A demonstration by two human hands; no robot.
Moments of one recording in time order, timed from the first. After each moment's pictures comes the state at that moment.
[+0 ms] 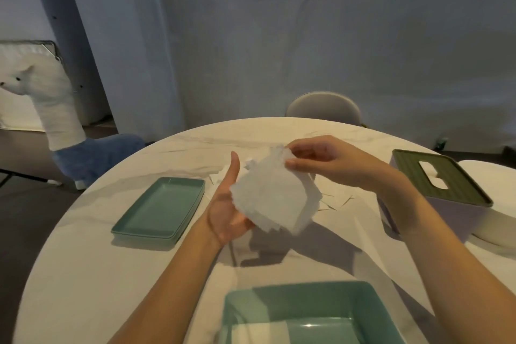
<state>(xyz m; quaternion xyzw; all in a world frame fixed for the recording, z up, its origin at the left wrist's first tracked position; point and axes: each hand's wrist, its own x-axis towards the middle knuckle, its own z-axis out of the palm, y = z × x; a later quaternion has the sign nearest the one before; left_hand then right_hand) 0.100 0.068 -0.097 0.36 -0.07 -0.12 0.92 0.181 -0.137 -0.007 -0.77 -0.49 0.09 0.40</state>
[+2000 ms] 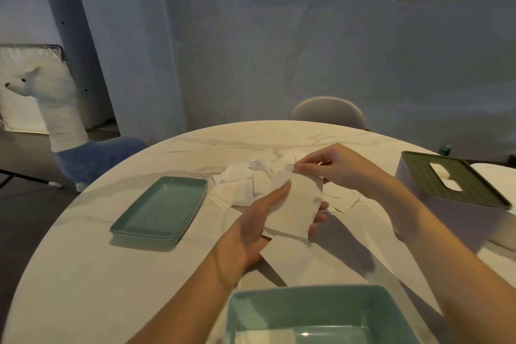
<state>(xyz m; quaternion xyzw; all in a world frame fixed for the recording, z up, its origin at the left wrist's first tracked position) 0.101 0.034 -0.111 0.50 -0.02 -0.16 0.85 0.198 -0.126 -0.035 -0.86 -0.32 0.05 0.40</state>
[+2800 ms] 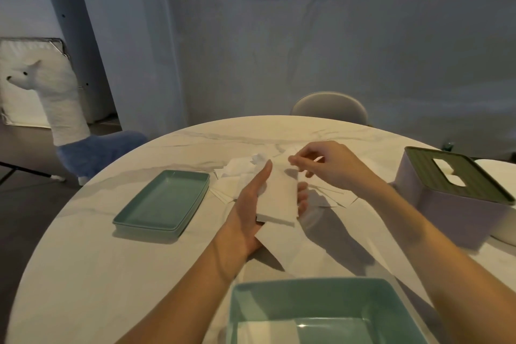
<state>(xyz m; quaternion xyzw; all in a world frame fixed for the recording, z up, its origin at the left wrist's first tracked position) 0.099 0.042 -0.103 0.44 0.02 -0.07 0.90 0.192 -0.108 -0.044 -0.88 -0.31 -0.02 0.35</state>
